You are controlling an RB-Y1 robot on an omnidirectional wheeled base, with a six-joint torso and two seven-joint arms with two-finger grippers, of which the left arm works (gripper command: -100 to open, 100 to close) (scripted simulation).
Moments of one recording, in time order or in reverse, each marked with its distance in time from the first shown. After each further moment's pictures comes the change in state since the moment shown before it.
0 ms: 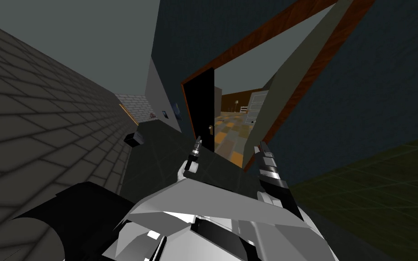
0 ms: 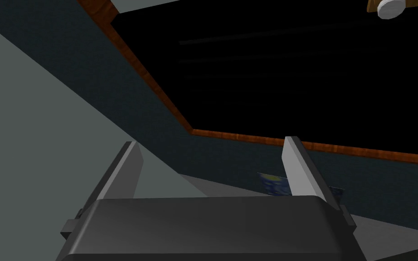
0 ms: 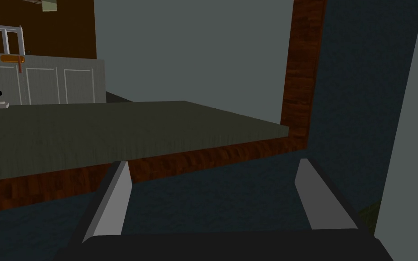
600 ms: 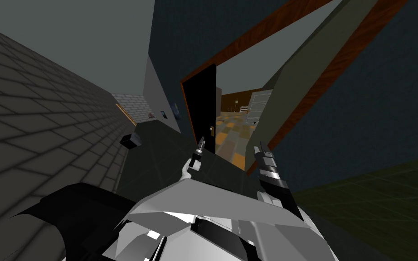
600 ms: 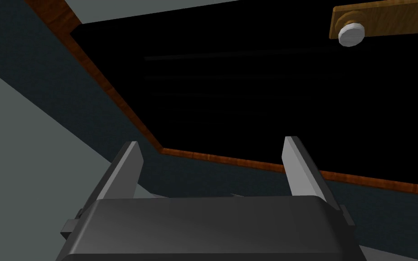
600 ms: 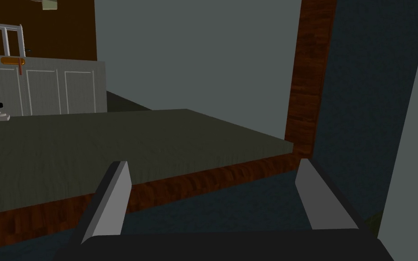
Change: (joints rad) arm -0.107 0.007 -0.037 0.162 0.001 0.009 0.045
